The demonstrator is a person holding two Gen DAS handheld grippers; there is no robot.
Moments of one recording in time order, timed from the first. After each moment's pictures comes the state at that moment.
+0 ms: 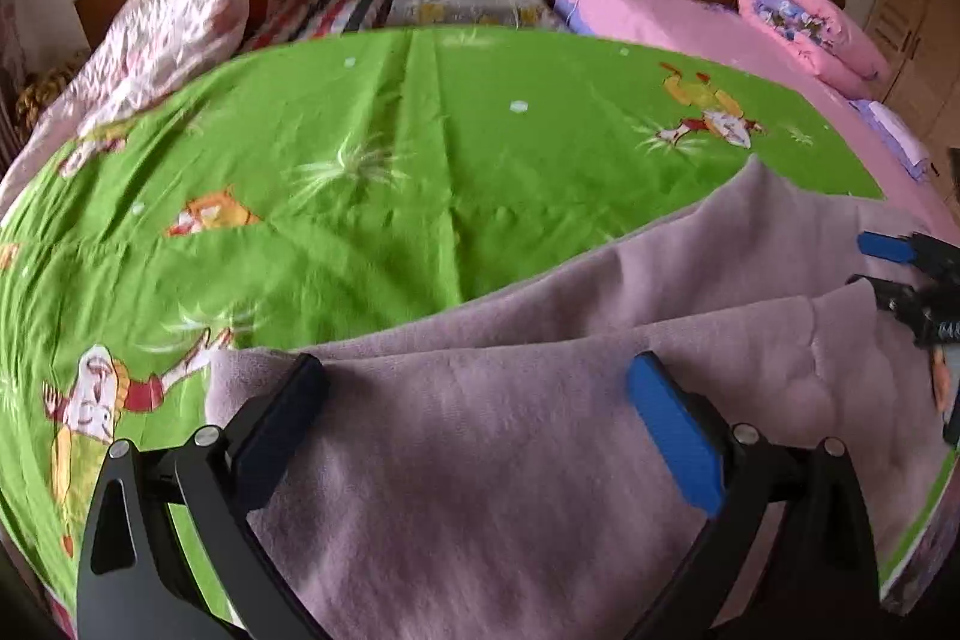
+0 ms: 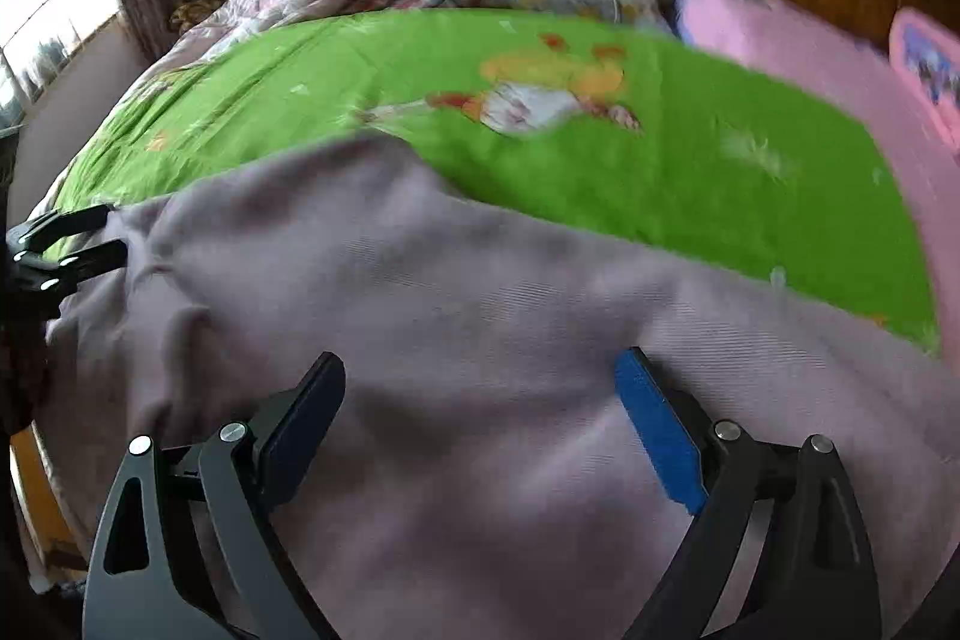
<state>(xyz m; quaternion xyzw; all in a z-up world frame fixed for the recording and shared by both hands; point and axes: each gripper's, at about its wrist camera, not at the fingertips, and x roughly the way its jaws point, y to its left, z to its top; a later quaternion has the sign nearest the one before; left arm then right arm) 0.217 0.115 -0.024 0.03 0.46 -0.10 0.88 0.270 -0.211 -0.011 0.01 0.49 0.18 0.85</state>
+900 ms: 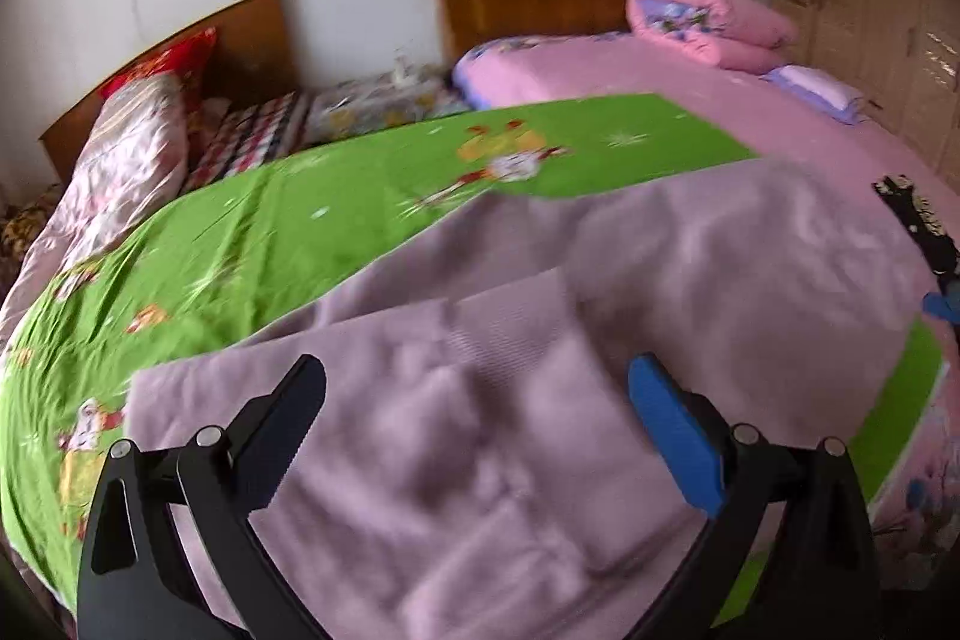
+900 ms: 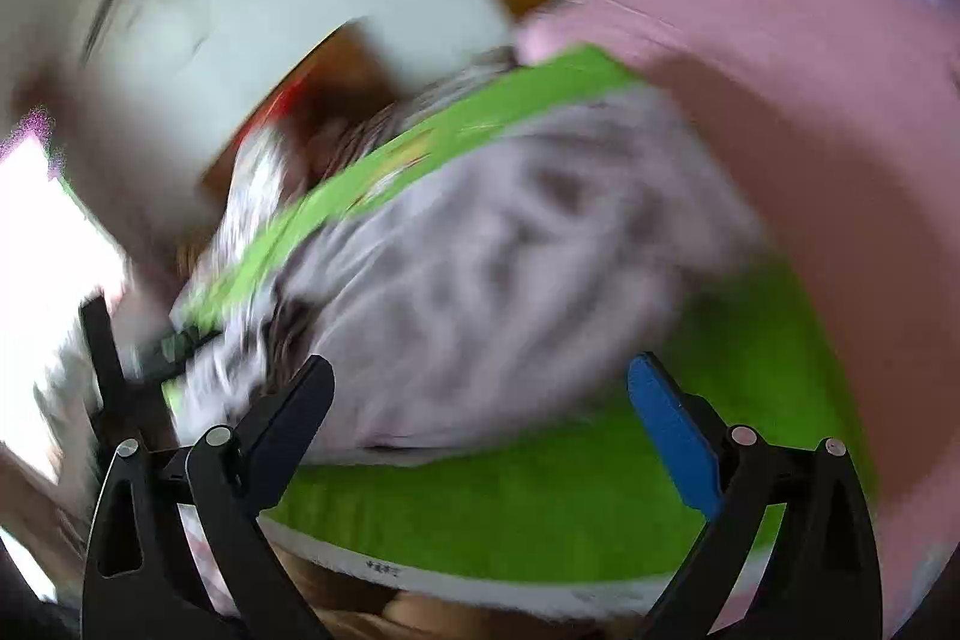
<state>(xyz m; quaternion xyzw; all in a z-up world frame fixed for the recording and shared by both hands) 0.119 -0.023 0.022 0.11 0.36 -0.17 0.91 0.019 -0.418 0.007 0.34 0.38 0.04 0.86</state>
